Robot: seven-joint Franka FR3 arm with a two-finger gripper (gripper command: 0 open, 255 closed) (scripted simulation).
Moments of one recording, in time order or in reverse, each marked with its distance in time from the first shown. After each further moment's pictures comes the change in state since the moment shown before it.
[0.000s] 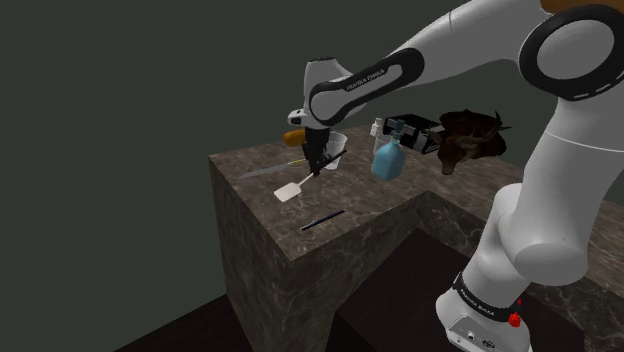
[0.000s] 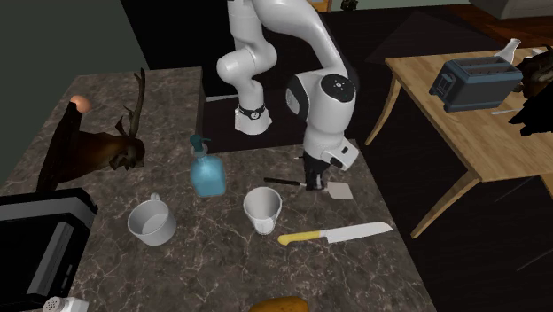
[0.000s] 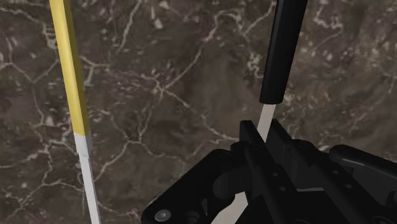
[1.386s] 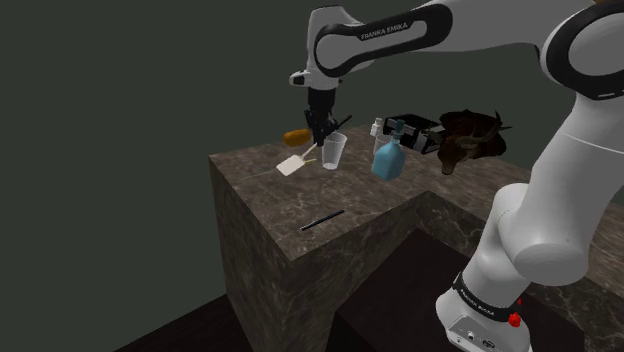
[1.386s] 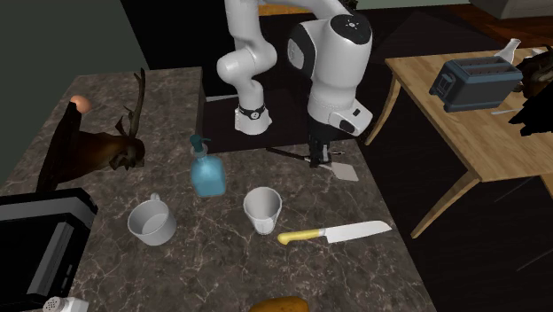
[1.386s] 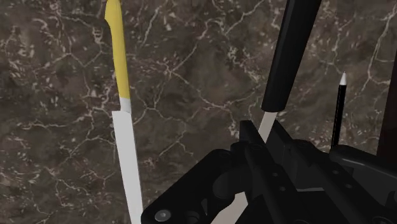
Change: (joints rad) arm 0.006 -0.091 0.005 0.182 -0.012 -0.272 0.000
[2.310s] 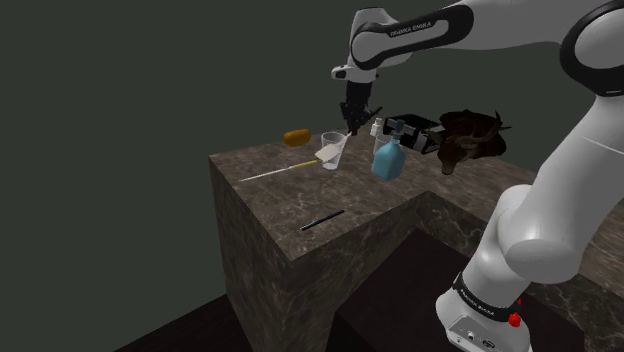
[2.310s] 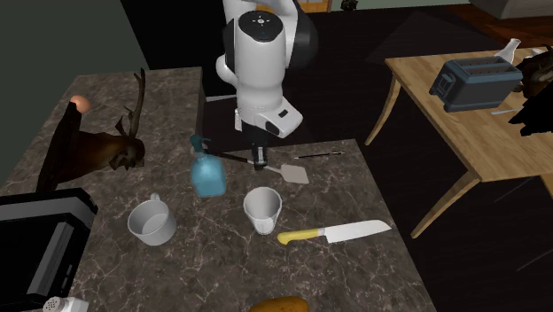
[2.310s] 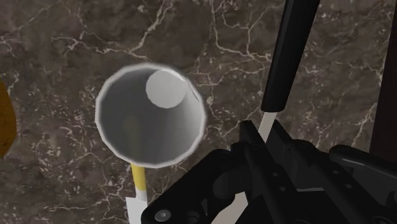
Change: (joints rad) arm -0.119 -0.087 -0.134 -0.064 -0.038 -0.001 -0.239
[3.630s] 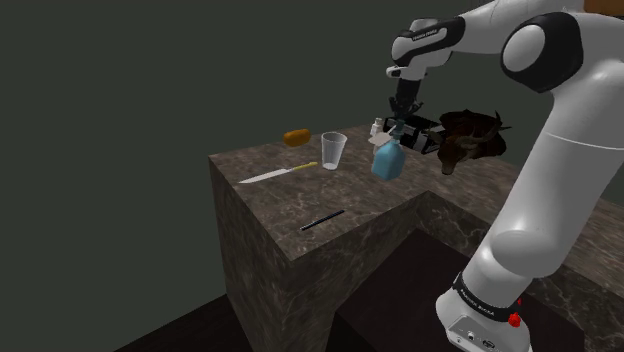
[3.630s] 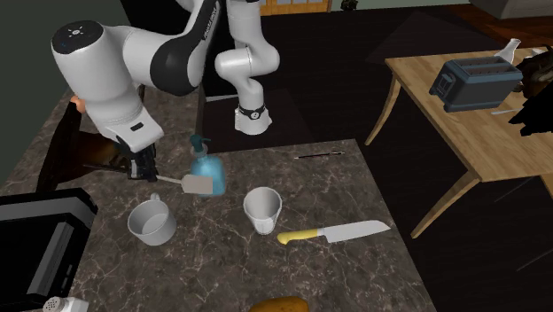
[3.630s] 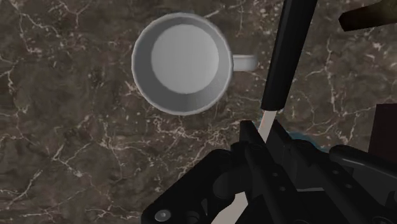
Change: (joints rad) arm -0.233 0.195 -0.276 0.198 0.095 0.010 -0.537
